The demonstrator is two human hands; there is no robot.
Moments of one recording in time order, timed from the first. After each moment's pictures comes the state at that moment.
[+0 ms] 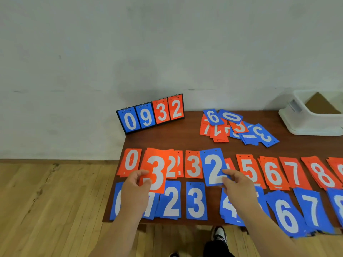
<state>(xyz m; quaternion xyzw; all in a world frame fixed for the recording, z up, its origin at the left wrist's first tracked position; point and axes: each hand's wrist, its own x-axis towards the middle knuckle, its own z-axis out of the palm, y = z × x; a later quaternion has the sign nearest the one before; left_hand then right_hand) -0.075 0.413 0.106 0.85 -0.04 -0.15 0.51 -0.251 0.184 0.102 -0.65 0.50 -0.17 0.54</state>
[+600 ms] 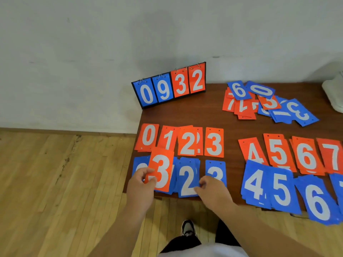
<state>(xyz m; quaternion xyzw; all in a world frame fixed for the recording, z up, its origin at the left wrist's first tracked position) -0.076 0.469 0.059 0.85 0.04 -0.19 0.49 -0.199 0.275 0.009 -0.82 0.39 0.16 0.39</state>
